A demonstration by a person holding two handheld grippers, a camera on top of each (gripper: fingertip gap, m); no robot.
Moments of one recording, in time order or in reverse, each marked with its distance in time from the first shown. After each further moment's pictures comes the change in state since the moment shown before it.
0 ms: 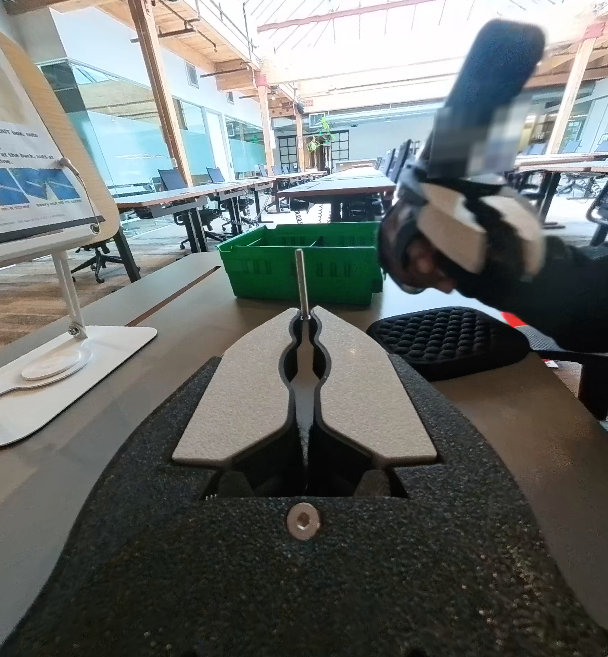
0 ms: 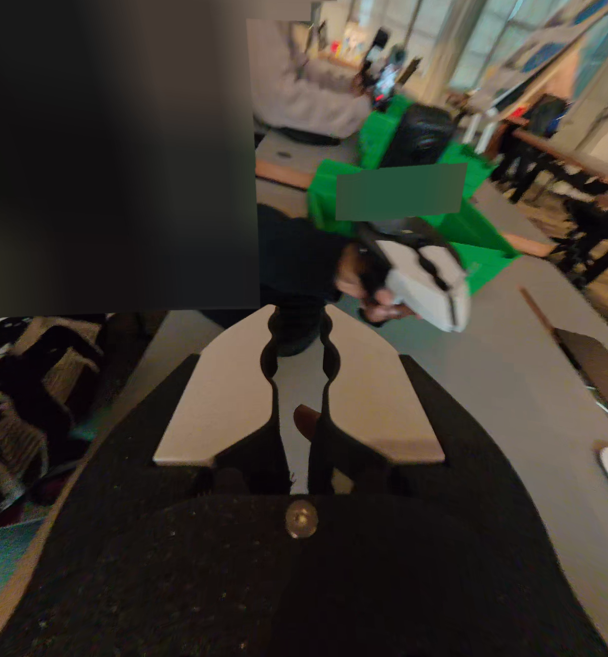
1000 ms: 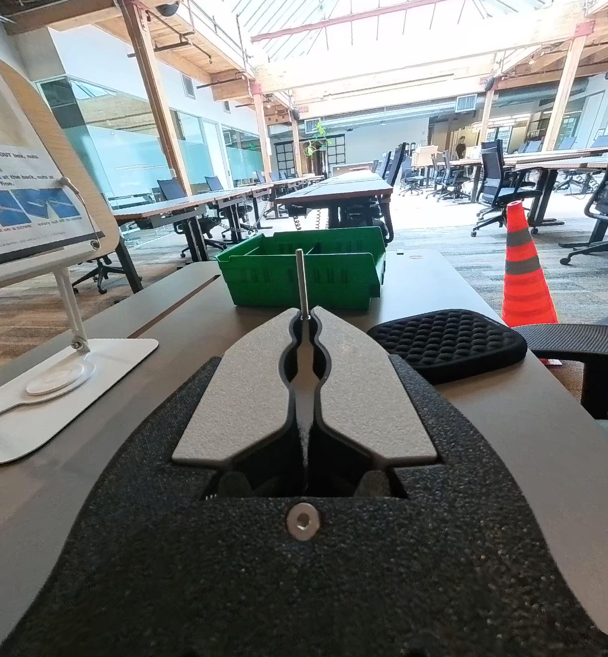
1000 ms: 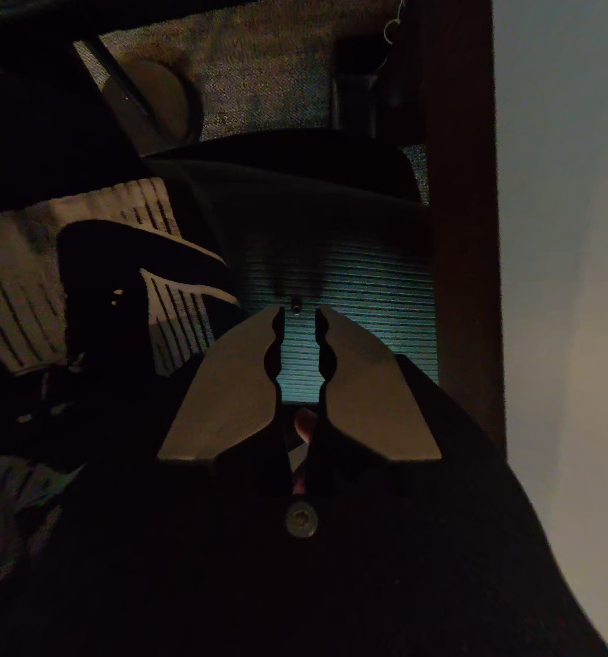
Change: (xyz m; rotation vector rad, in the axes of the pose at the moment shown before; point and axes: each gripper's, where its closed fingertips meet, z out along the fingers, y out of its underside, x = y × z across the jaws) left arm 0.004 -0.008 0.000 0.014 0.009 0.029; right arm -0.218 0.165 0.114 -0.836 0.006 0.308
